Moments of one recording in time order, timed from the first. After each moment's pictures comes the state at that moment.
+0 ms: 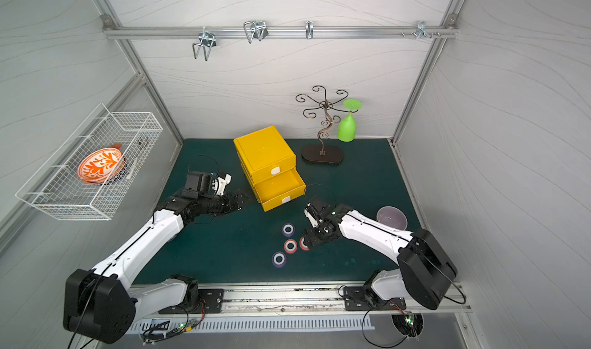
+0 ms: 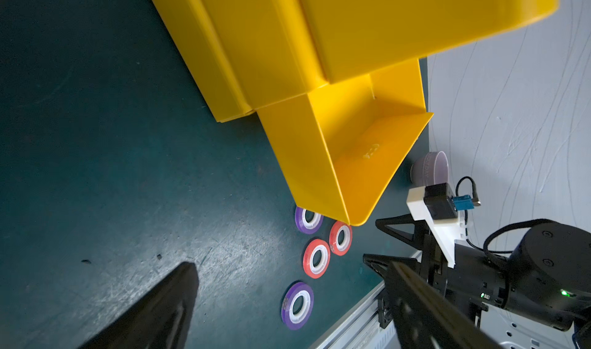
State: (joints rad) left arm -0.20 1.17 0.84 -0.57 0.54 -0.51; right arm 0.82 1.38 0.81 -0.72 -0.10 0.32
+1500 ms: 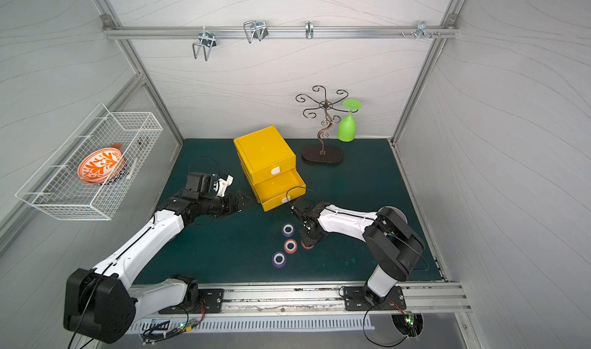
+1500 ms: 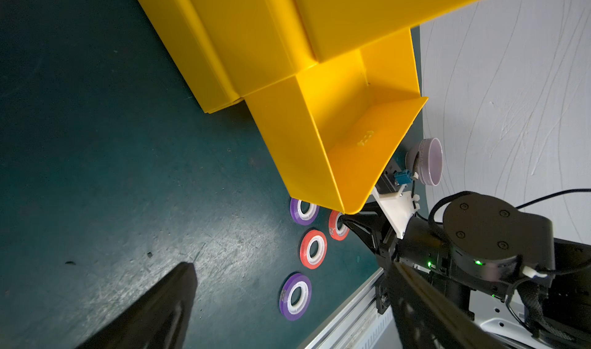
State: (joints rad) left arm -0.20 1.18 0.83 -0.57 0.58 -0.49; right arm 0.89 1.62 0.90 -0.71 0.05 0.33
